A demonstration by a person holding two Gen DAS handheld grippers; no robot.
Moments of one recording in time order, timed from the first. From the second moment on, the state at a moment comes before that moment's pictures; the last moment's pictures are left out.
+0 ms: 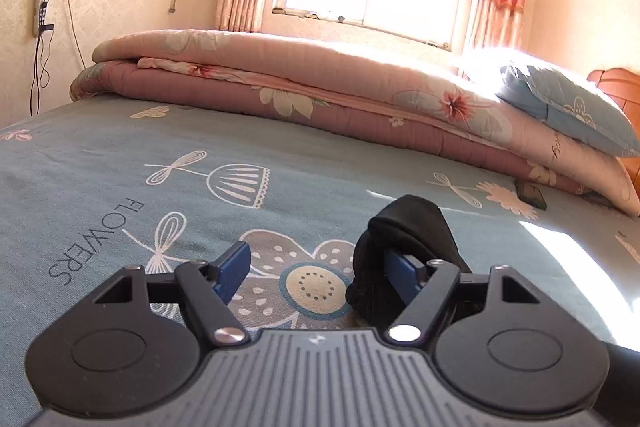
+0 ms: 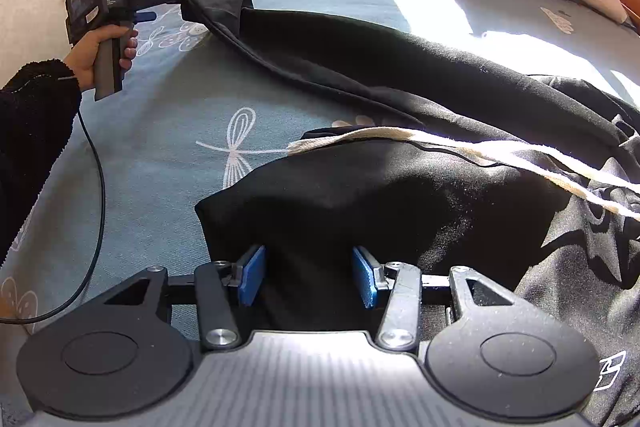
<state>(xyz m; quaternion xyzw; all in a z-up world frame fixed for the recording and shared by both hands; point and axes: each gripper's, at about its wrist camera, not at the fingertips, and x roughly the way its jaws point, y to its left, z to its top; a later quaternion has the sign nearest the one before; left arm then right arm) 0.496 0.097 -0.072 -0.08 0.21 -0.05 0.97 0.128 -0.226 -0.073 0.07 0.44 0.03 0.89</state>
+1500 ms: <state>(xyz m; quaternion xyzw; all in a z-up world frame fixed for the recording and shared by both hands) 0.421 0.010 -0.082 -0.07 0.30 -0.42 0.86 0.122 -0.230 -0.077 0.10 0.43 0.05 0.89</state>
